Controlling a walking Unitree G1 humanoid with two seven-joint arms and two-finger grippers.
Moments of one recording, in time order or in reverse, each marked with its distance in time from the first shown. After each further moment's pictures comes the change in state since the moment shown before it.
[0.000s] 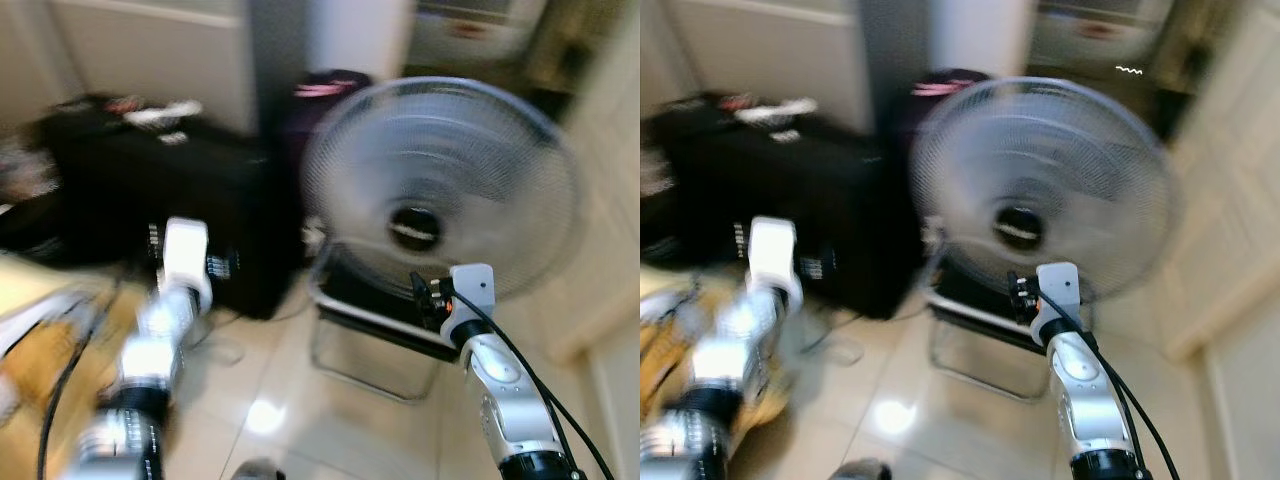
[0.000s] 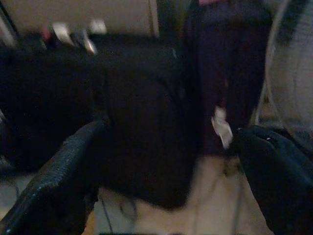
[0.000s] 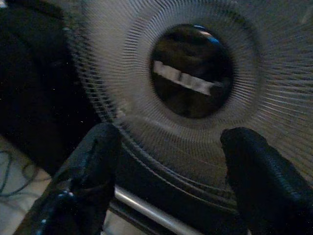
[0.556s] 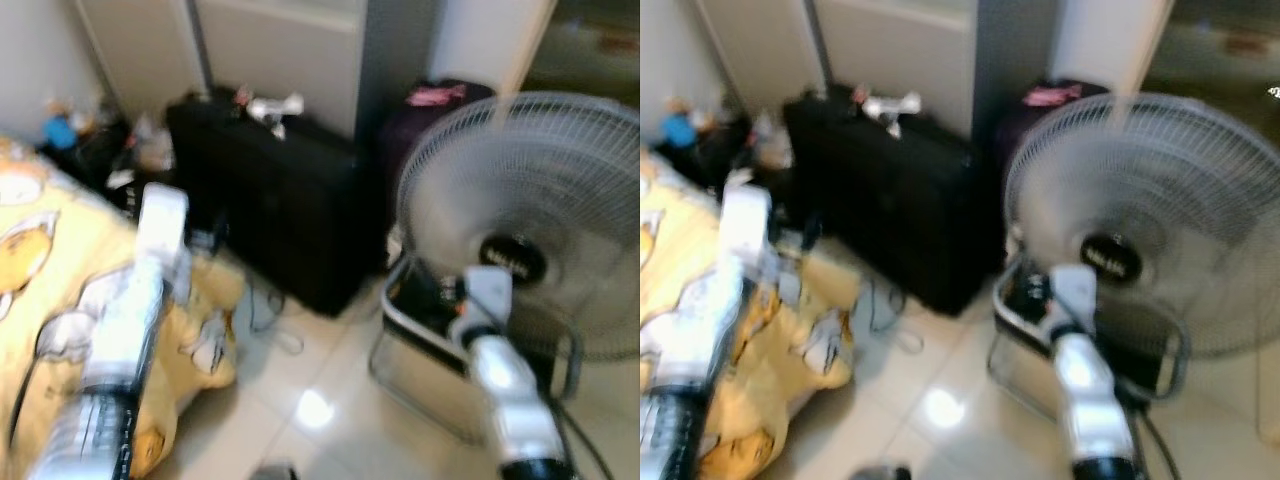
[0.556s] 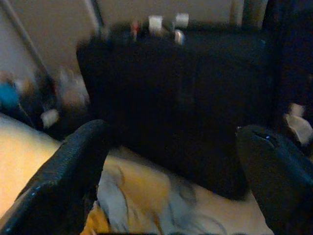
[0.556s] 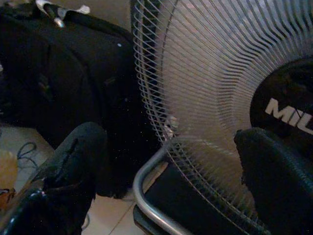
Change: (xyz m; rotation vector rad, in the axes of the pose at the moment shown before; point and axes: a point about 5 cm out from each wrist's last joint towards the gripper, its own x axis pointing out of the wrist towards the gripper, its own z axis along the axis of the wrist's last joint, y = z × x) left arm -0.035 0.013 -0.033 -0.014 0.014 -0.054; right arm -0.007 -0.007 -0.007 0.055 -0.004 -0.118
